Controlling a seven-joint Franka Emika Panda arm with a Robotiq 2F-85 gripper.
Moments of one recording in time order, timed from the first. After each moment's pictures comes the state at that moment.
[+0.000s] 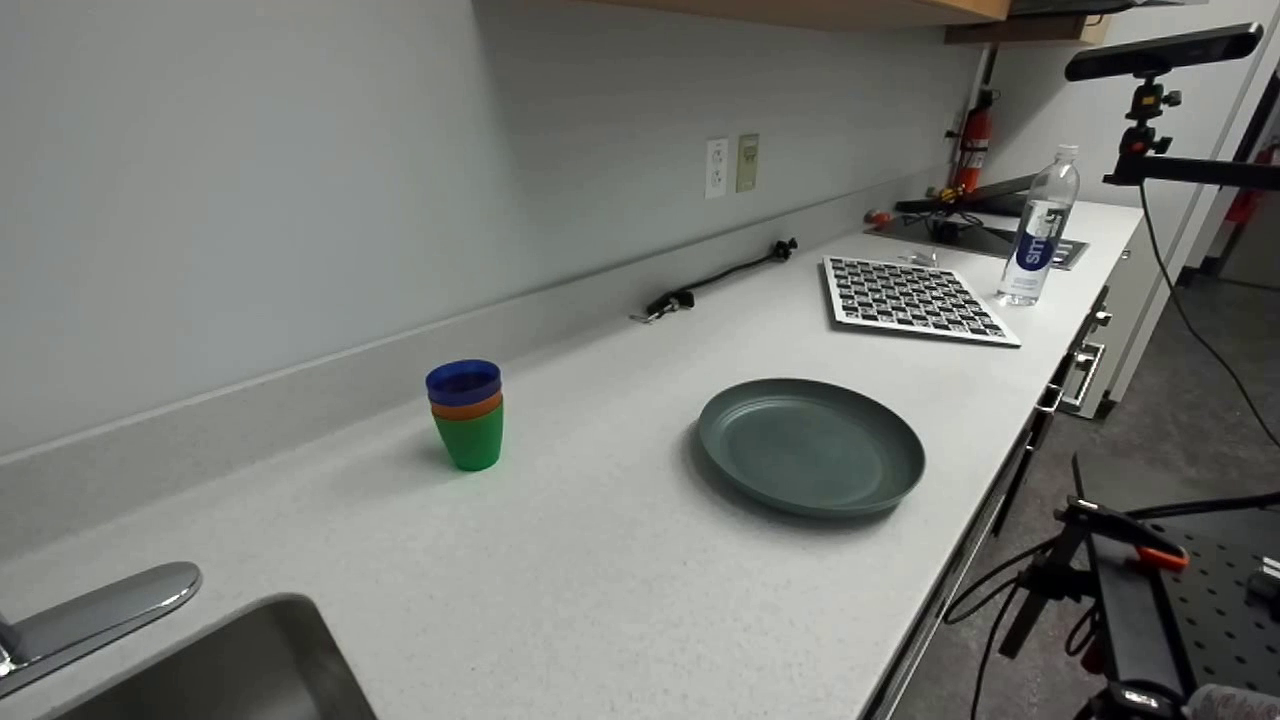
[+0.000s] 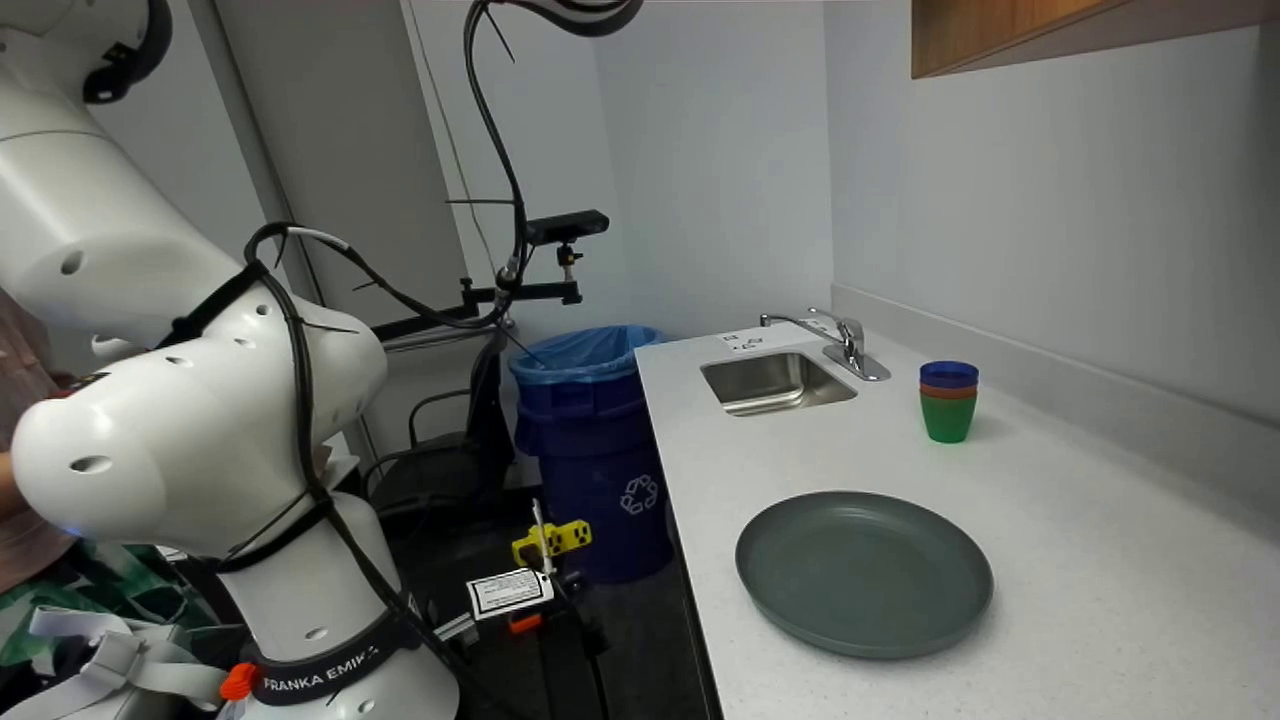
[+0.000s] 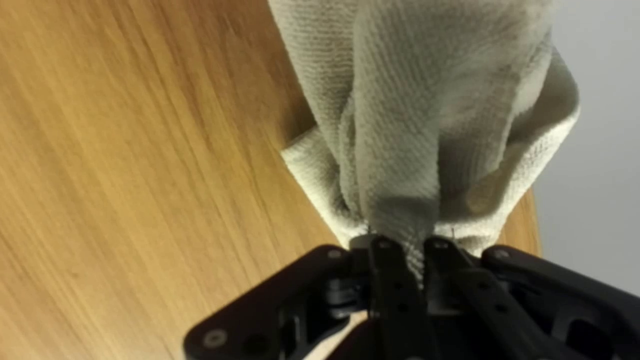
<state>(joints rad) -0.44 -0.49 0.30 -2.28 0.02 3.40 0.42</state>
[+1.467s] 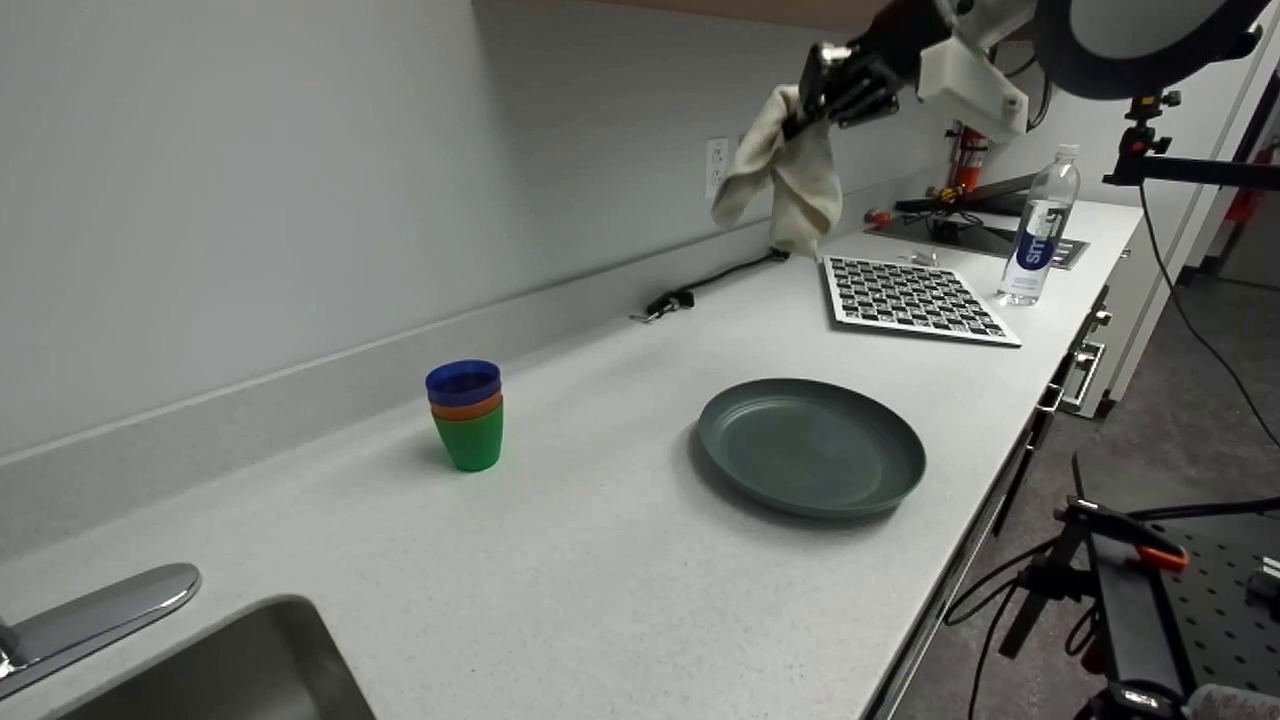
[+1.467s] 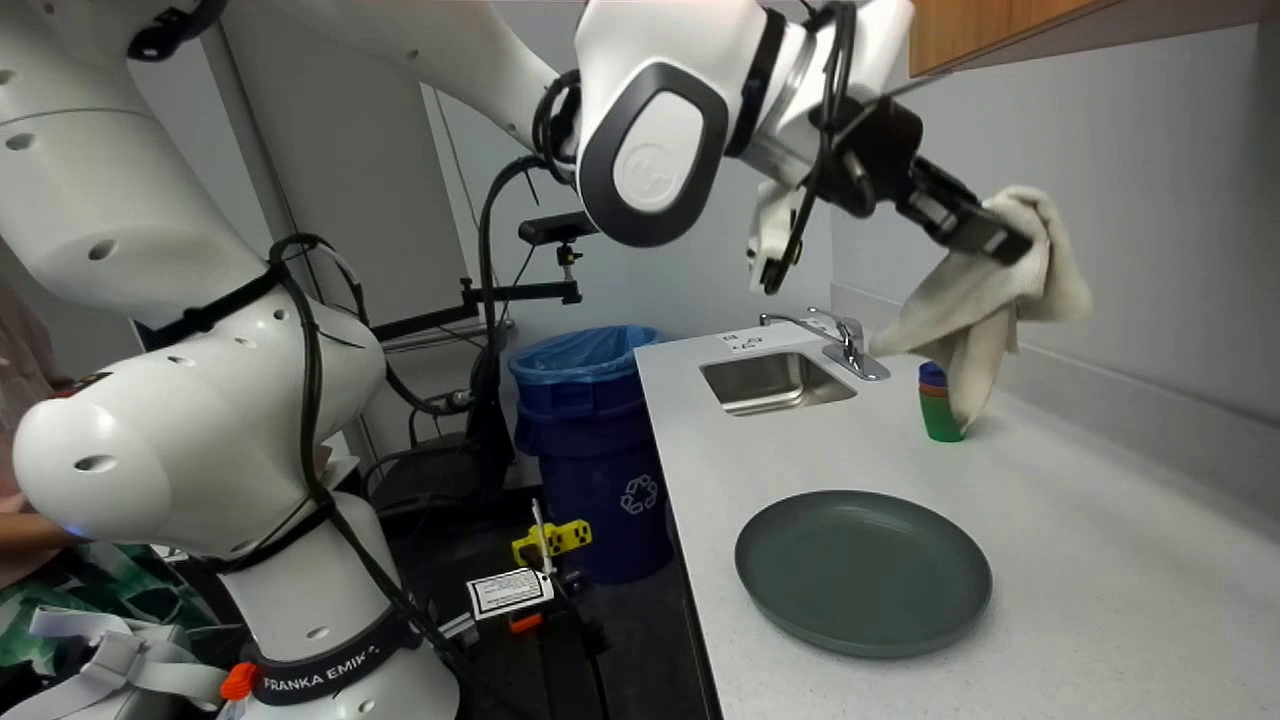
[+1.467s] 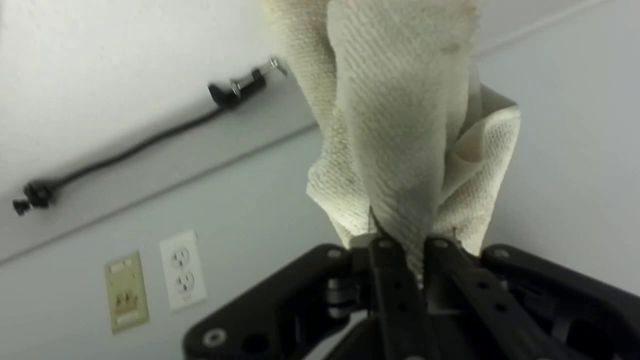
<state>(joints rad) -0.42 -0.27 0.21 -2.63 0.02 3.29 0.43</state>
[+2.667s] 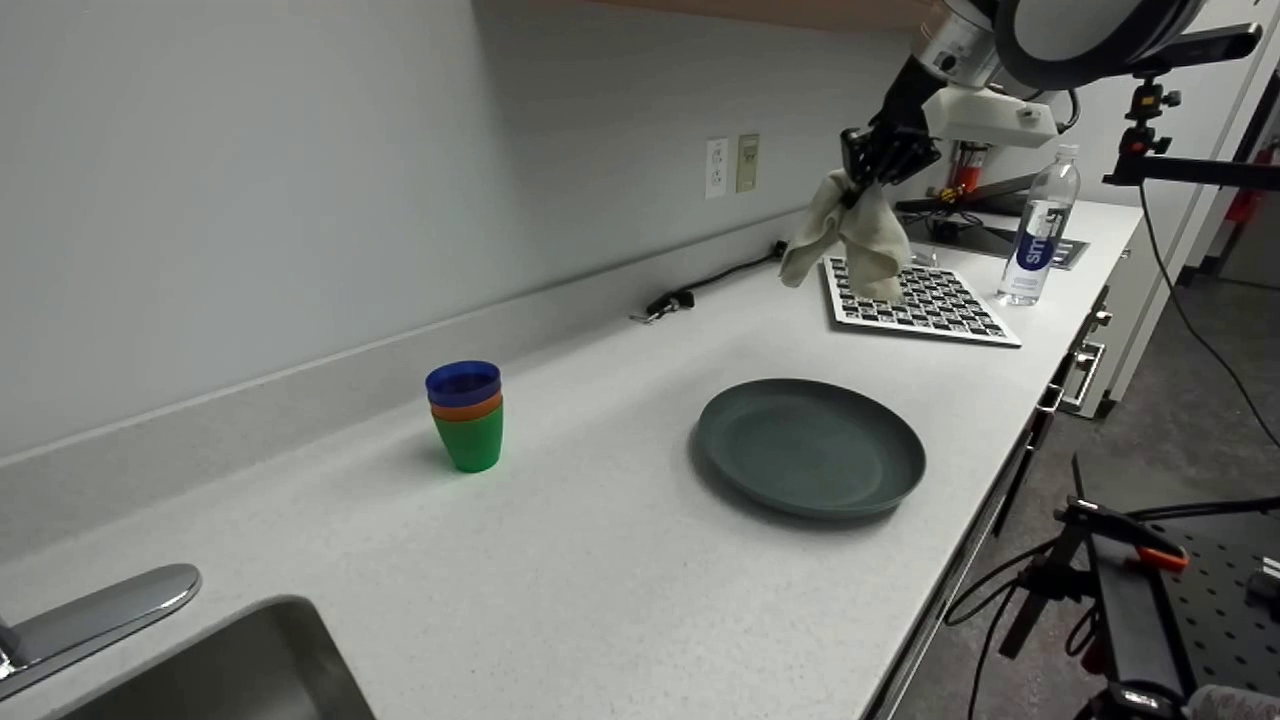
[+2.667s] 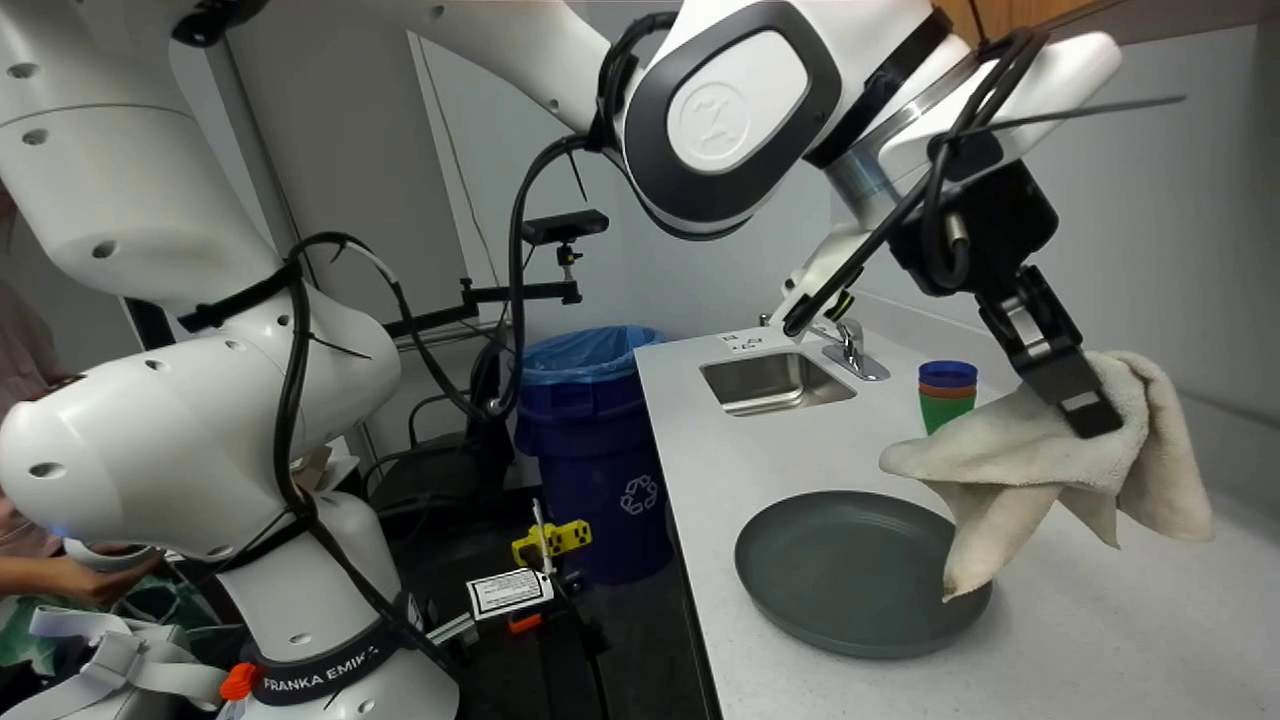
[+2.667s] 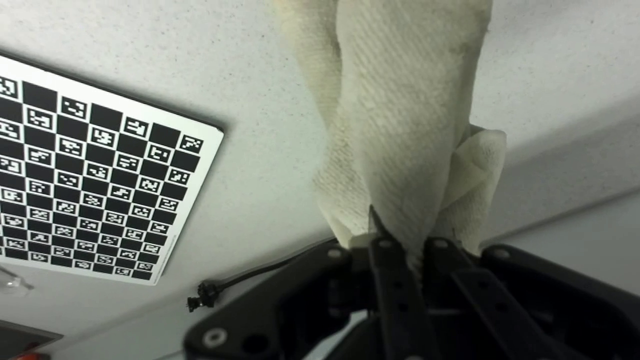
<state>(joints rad) -0.65 -0.19 0.22 -2.50 -0.12 2.86 0.47</state>
